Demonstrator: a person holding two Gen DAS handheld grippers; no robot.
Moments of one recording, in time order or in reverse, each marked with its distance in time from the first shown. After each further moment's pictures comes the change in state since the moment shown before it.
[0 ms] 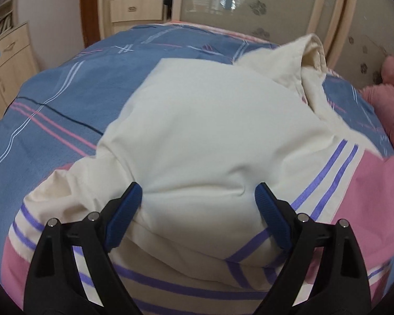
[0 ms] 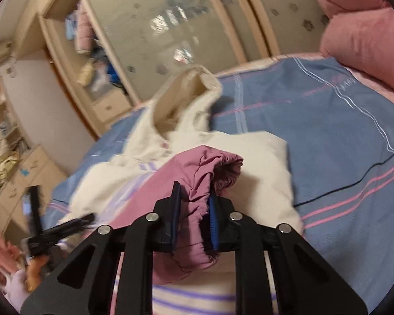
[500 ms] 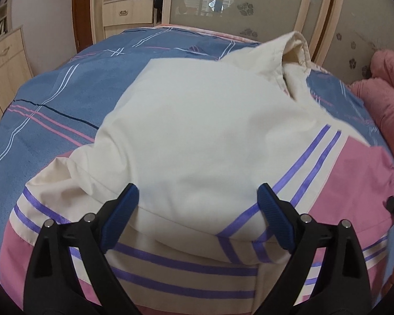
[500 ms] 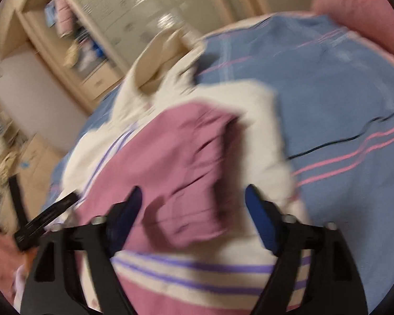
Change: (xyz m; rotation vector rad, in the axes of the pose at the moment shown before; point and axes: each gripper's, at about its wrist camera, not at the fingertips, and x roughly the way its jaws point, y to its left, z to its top) left arm -0.014 -0.015 -0.016 0.056 -0.003 -0.030; right arm 0.007 -0.007 -0.024 0.005 0.223 0.045
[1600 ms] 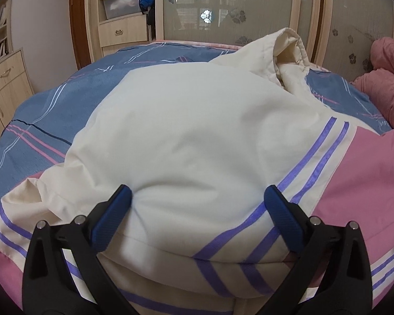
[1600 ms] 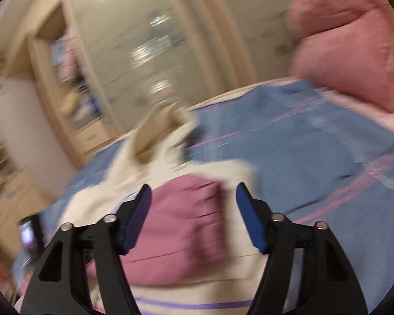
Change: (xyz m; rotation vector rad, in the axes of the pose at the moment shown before) left arm 0.027 -0.034 0.000 0.056 -0.104 0.041; right arm -0.034 0.011 0.012 -0.032 -0.320 0.015
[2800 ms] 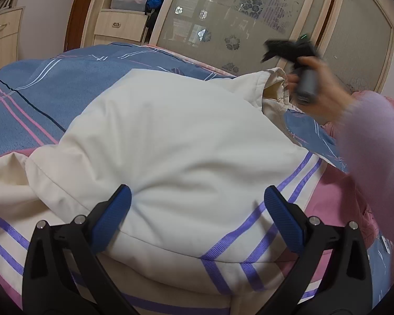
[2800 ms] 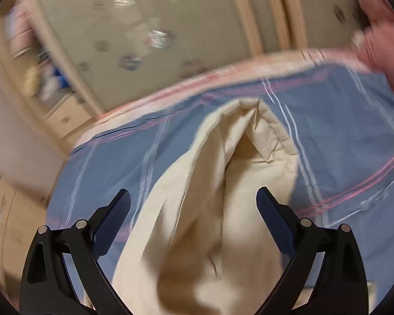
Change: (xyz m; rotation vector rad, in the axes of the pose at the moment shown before) left arm -0.004 0.038 -0.007 -0.204 -0.098 -0.248; right arm 0.374 0.079 0.216 0.175 0.259 -0.242
